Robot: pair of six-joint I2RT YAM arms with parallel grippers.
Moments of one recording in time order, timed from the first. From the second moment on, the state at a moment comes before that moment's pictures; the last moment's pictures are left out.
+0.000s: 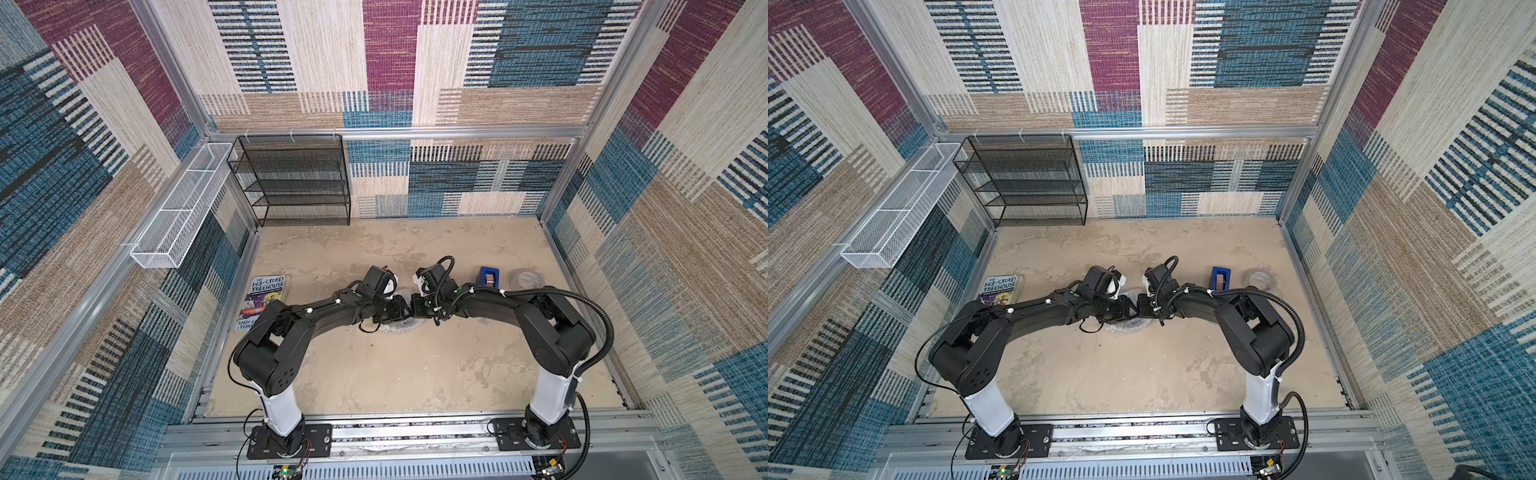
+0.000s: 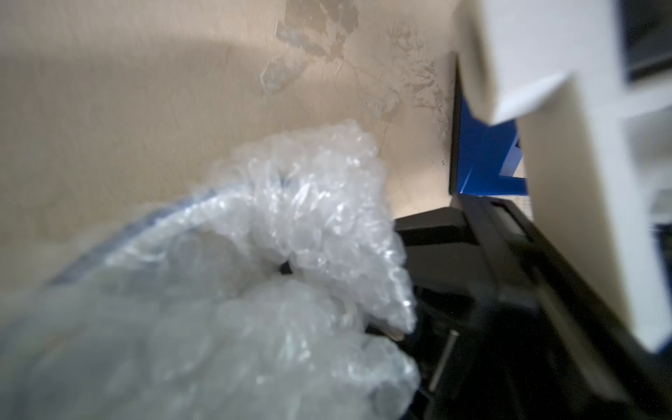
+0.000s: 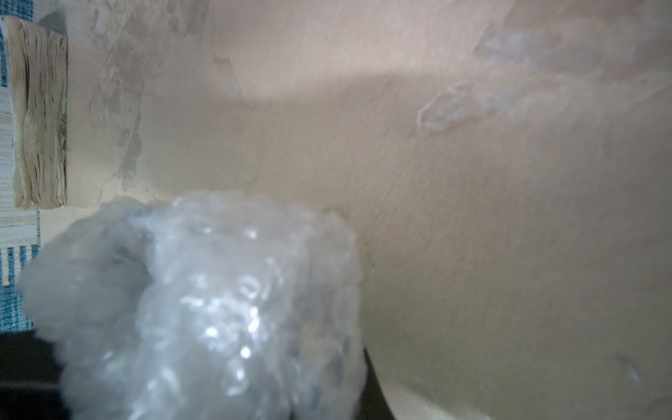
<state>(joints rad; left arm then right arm) -0.62 1.78 1.04 -0.20 0.42 -0.64 0.62 1.87 1.07 -0.17 -0.31 0.58</state>
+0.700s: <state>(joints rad) -0.62 1.86 1.19 -0.47 0.37 -0.48 0.60 1.80 1.05 -0.29 -0.36 0.62</state>
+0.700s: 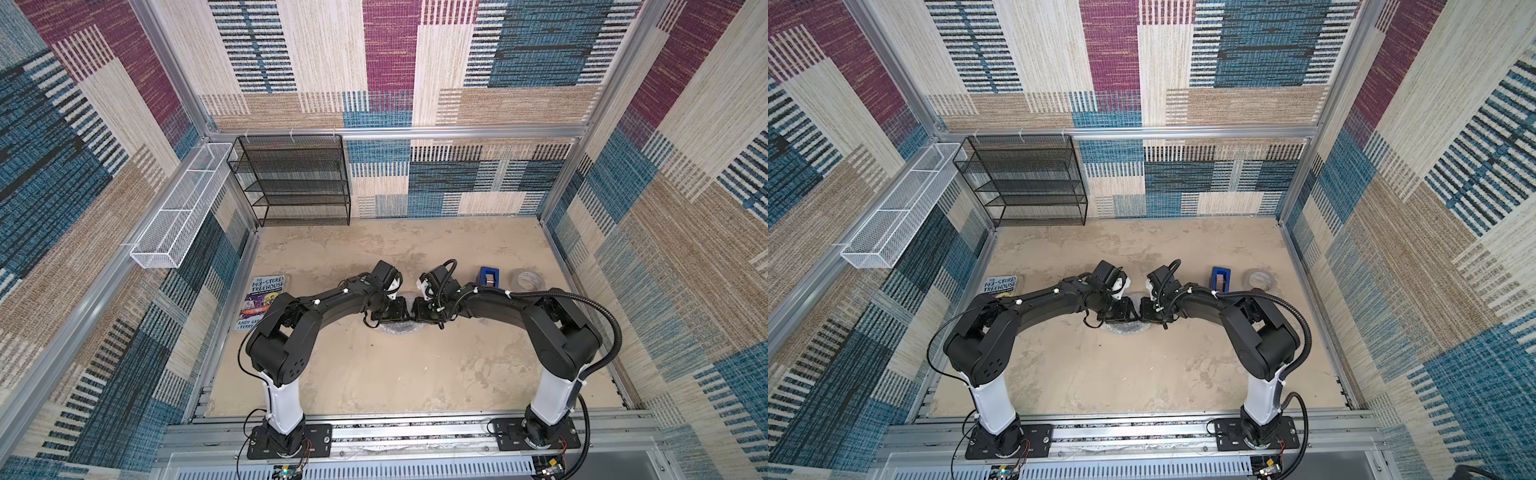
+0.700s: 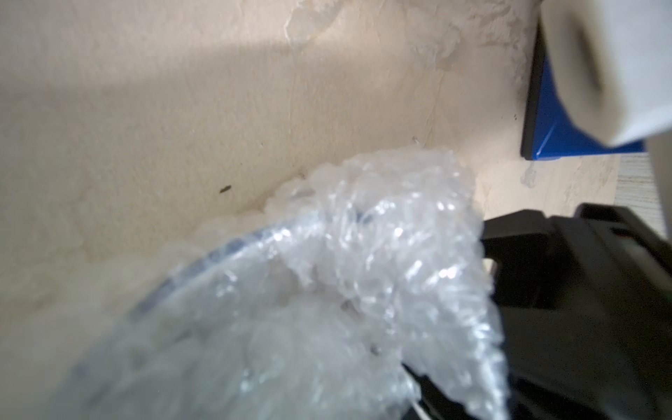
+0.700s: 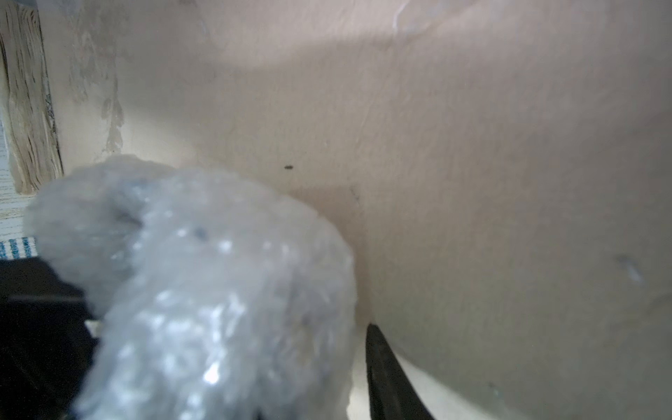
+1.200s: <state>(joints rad) -0.63 1.85 1.20 -0.52 0.32 -0.41 0.55 1.64 0.95 -0.17 -0.50 0.66</state>
